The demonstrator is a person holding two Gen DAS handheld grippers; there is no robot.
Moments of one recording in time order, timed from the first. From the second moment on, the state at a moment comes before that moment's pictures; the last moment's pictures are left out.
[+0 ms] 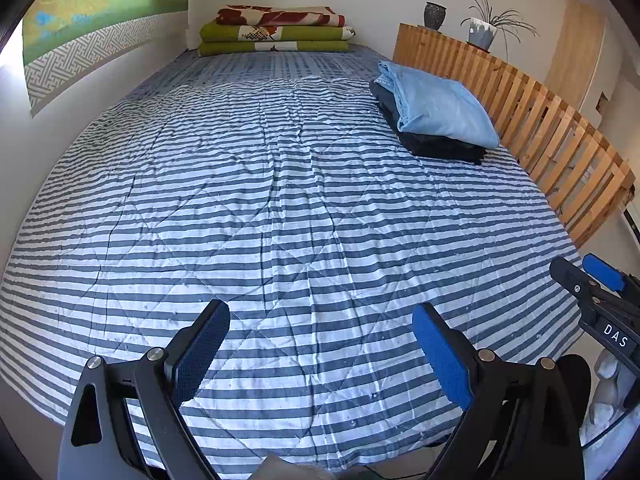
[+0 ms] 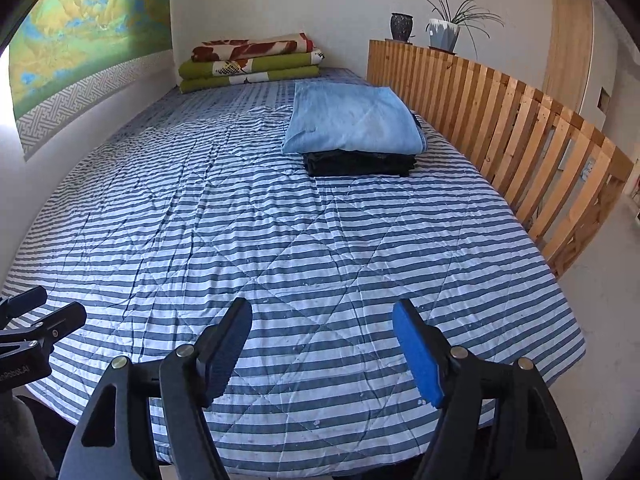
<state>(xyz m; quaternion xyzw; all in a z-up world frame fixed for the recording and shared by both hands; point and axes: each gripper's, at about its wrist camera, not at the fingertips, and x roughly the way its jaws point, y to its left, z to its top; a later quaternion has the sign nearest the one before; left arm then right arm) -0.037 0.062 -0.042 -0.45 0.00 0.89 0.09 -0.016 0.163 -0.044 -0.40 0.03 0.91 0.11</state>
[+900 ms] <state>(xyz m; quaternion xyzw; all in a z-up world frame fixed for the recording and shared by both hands) -0.034 0.074 -0.038 -0.45 0.00 0.89 0.10 -0.012 0.165 -0.045 -0.40 0.04 0.91 0.11</state>
